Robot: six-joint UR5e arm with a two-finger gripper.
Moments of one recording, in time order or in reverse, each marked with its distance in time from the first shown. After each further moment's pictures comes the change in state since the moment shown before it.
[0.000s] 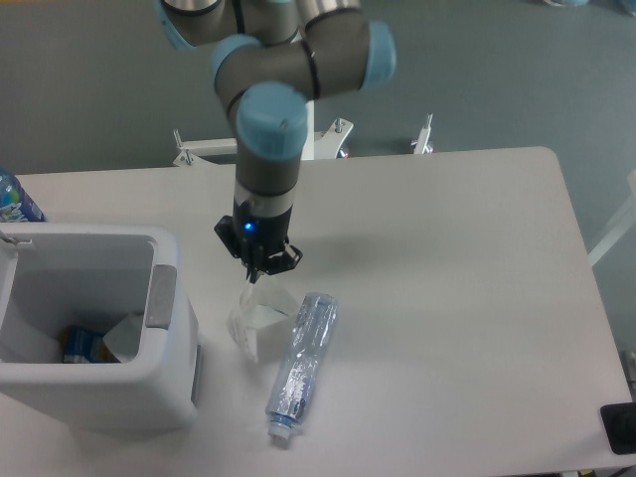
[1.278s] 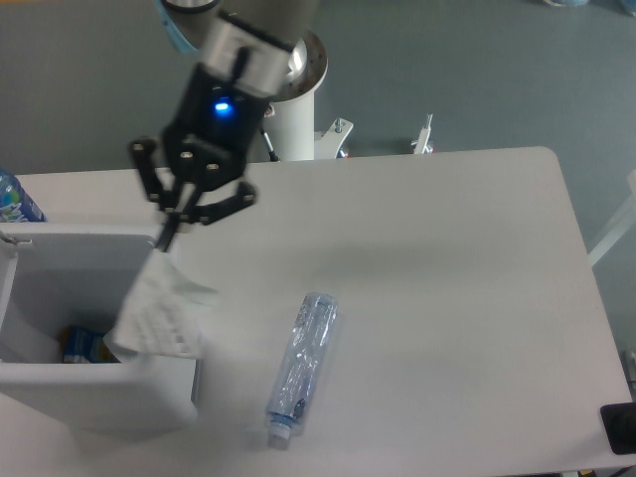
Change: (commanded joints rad) arm -0.207 0.037 0.152 0.006 -0.247 -0.433
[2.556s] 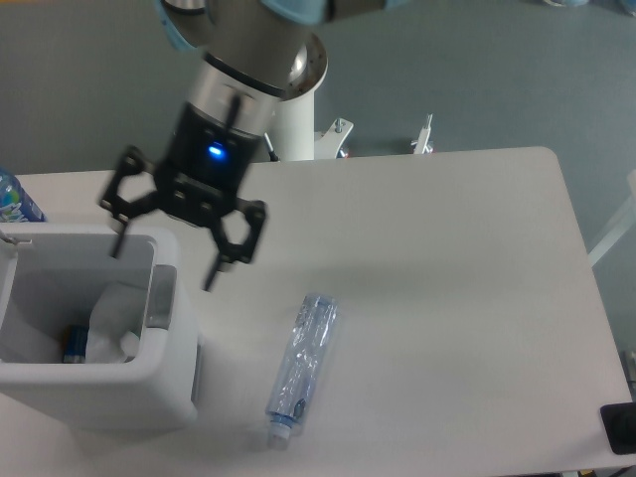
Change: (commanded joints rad) arm 0.185 -0.158 0.104 0.051 0.101 -0.056
